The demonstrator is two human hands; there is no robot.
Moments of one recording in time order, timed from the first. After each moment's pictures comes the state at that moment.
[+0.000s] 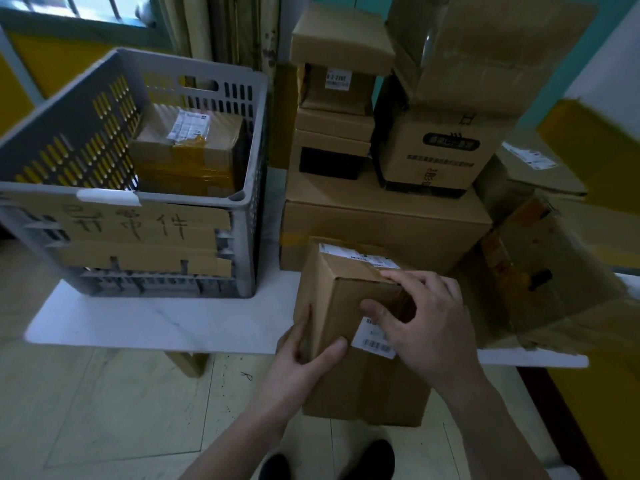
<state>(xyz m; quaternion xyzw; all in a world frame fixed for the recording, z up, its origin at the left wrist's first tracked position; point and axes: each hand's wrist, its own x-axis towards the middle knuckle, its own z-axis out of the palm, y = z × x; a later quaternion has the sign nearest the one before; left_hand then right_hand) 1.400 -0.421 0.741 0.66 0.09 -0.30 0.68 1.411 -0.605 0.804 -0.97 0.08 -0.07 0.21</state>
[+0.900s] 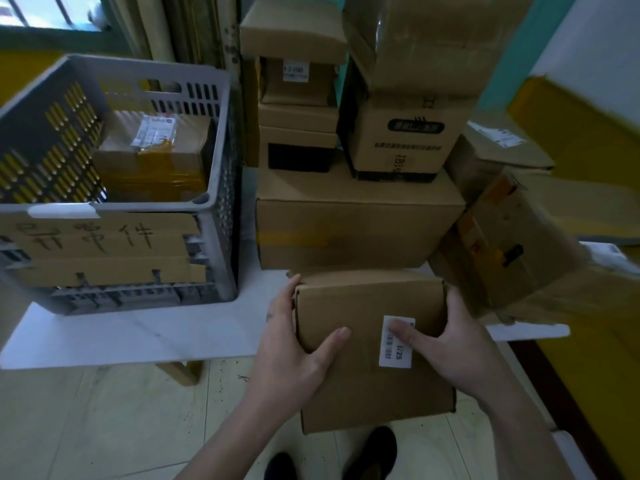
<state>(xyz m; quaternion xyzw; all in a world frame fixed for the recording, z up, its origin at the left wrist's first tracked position) 1.407 -0.443 0.751 0.81 -0.03 -0.09 0.57 1.373 -0.653 0.806 -0.88 0.23 0.06 0.42</state>
